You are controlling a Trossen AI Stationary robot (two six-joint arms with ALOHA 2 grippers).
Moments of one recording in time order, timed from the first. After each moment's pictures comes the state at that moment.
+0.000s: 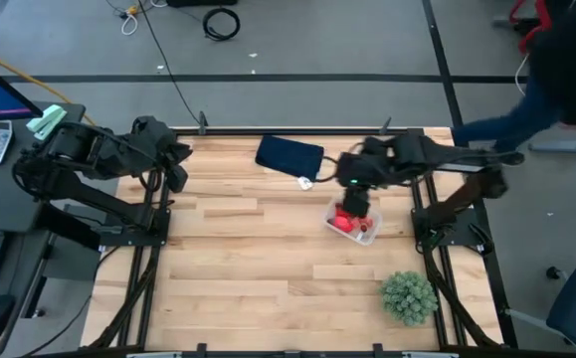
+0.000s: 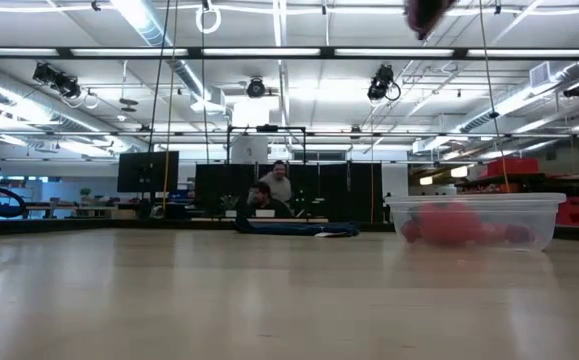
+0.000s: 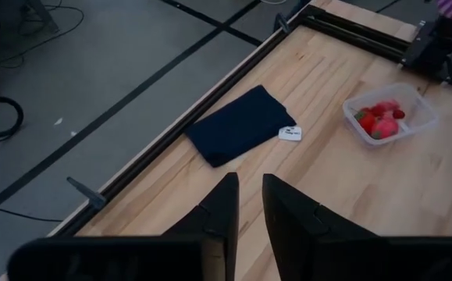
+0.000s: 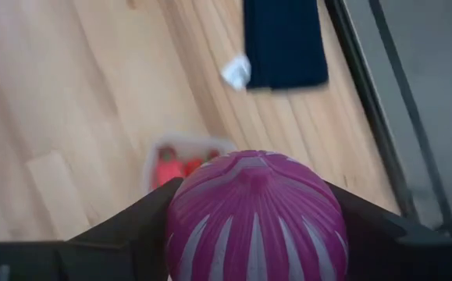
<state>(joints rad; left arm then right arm) -0.12 1.09 1.71 -1.43 -0.66 -0.57 0.04 1.58 1.86 -1.57 0.33 0.37</state>
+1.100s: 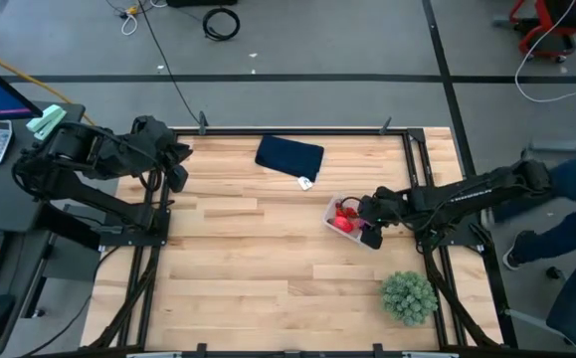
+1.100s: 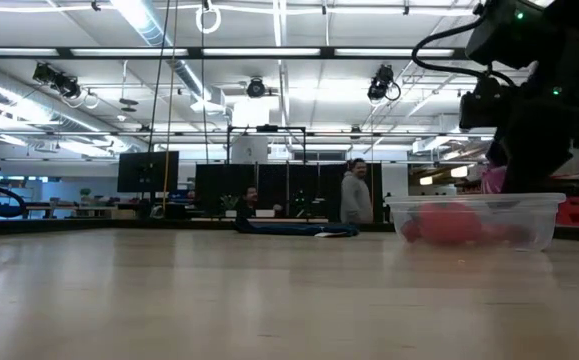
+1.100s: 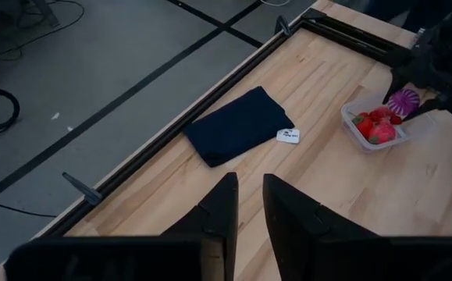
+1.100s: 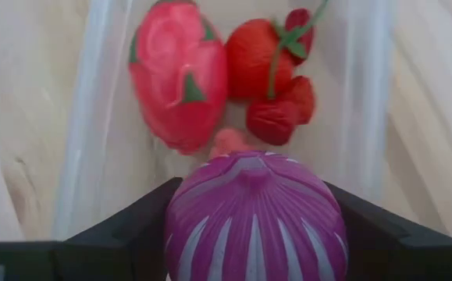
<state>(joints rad) -0.12 1.09 1.71 -1.43 -0.66 -0.60 0.08 1.10 0.50 -0.55 0.16 0.48</state>
